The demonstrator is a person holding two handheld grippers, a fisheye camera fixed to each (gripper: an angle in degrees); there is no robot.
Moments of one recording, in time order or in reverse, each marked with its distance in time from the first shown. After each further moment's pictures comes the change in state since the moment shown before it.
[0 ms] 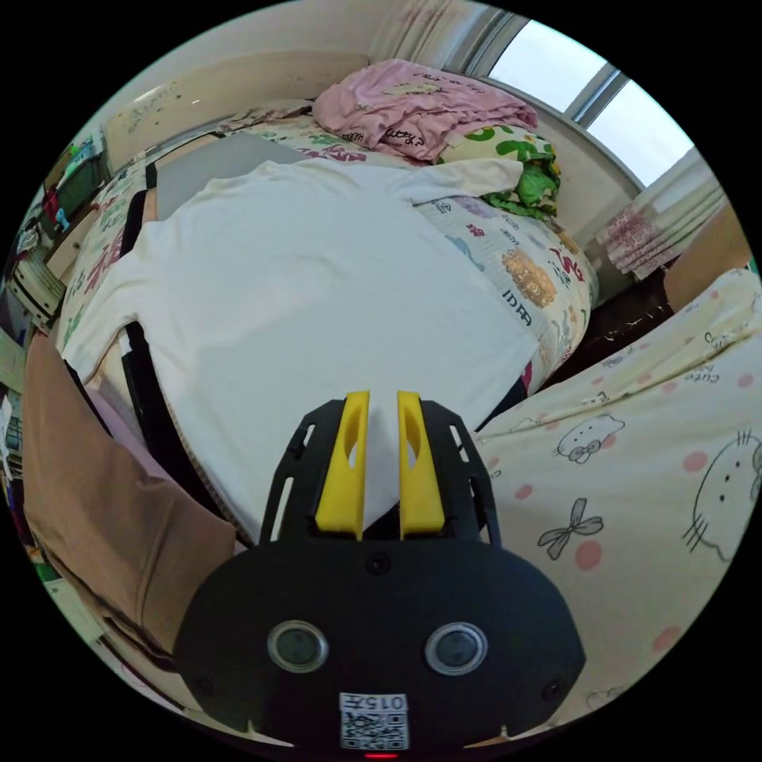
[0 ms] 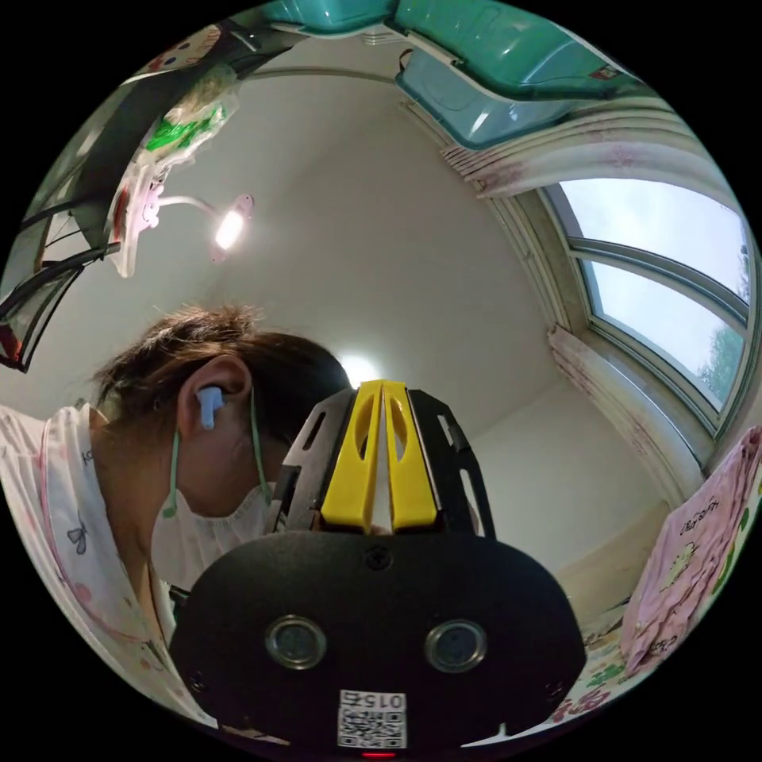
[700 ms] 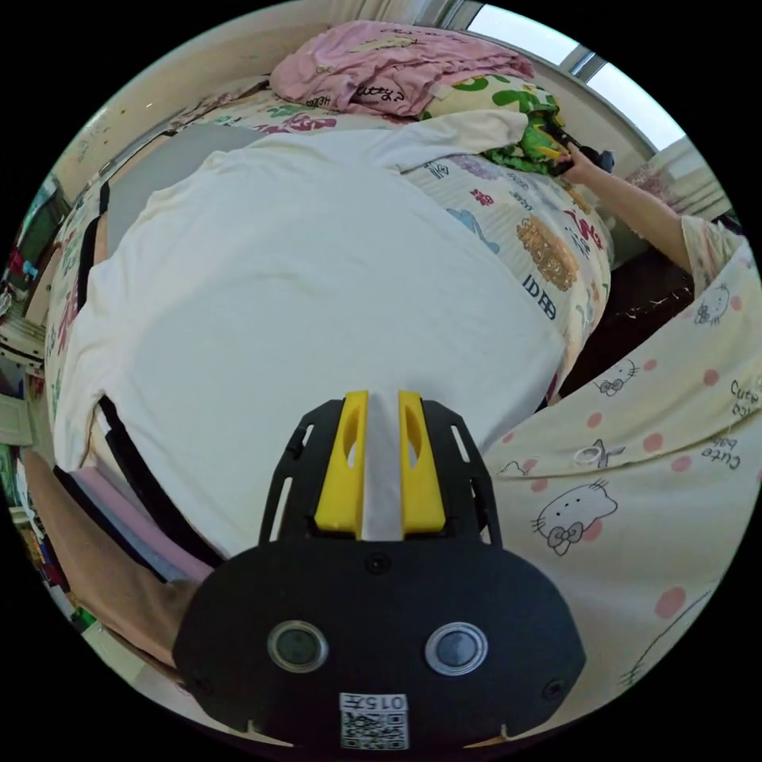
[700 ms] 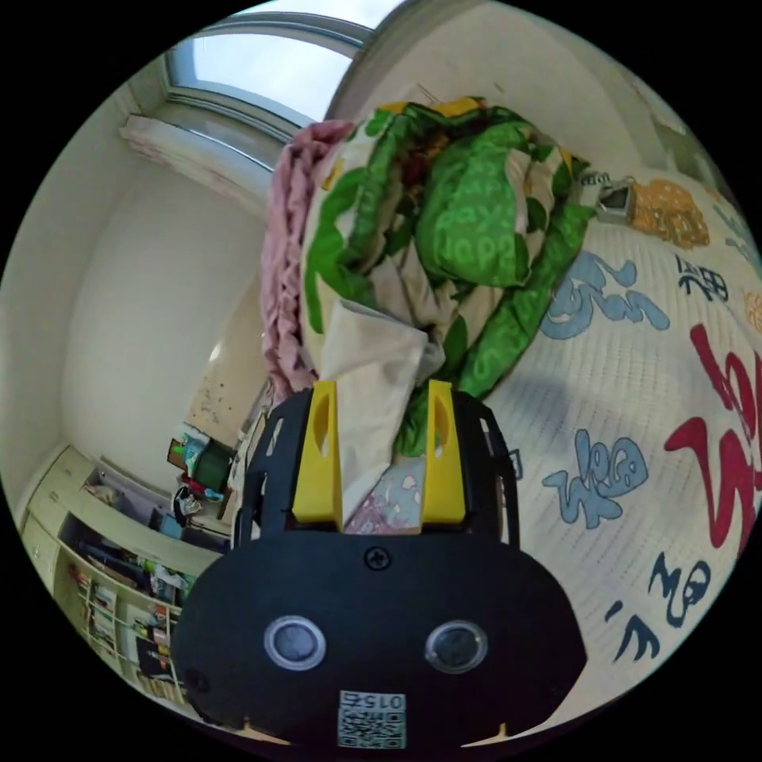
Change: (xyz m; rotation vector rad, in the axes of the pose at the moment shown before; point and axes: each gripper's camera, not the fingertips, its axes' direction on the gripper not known) left arm 0.033 -0.143 0.063 -0.190 -0.020 0.104; right arm 0.568 0.197 -0.181 -0.844 1.296 0.630
